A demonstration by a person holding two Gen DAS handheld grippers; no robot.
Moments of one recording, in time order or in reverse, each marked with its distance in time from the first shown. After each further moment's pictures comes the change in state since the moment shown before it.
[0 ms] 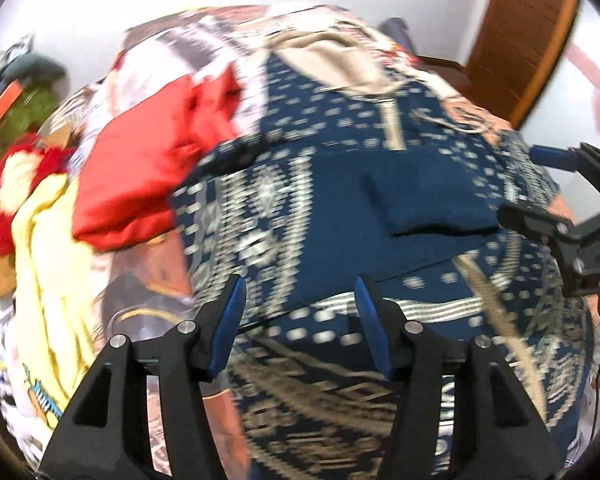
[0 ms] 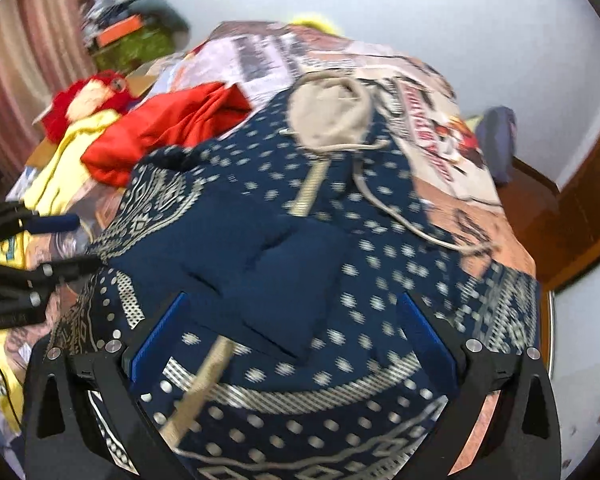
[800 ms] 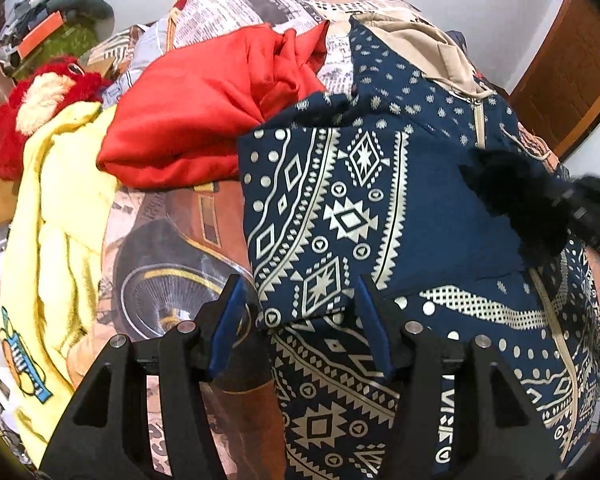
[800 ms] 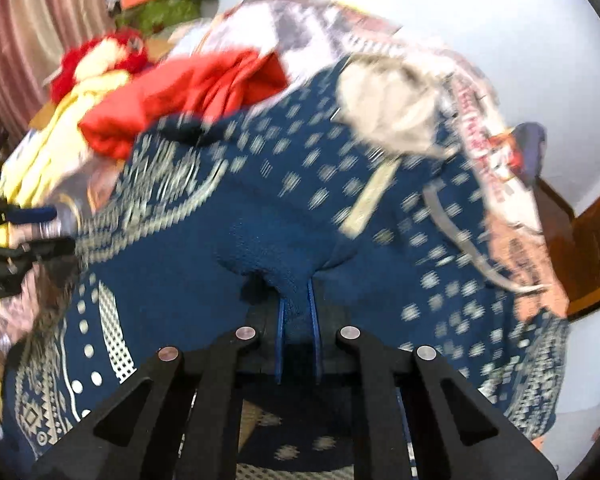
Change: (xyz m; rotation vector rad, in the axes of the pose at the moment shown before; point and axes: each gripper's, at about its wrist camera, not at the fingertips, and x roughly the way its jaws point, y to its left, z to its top) left arm 0.031 0.054 -0.018 -0.194 0.041 0.037; right arm 0.032 0.002 0.024 -0.038 -0.014 -0.007
